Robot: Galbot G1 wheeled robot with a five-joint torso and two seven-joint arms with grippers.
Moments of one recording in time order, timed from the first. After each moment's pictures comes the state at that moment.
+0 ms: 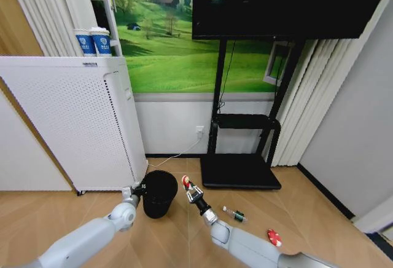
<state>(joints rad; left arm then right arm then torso) 0.59 -0.78 0.54 -1.45 -1.27 -0.11 -0.50 -0.59 1.15 -0.76 1.13 0.23 0.71 0.52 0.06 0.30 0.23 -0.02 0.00</state>
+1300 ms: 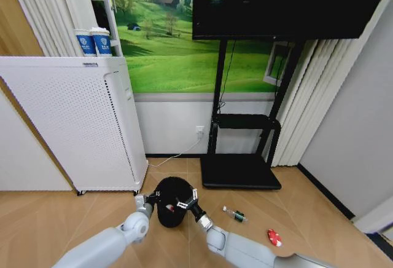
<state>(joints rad) 0.76 -0.77 0.43 -1.59 -1.21 -0.12 -0.56 -0.61 1.16 -0.73 1.06 0.24 0.71 0.55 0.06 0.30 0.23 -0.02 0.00</state>
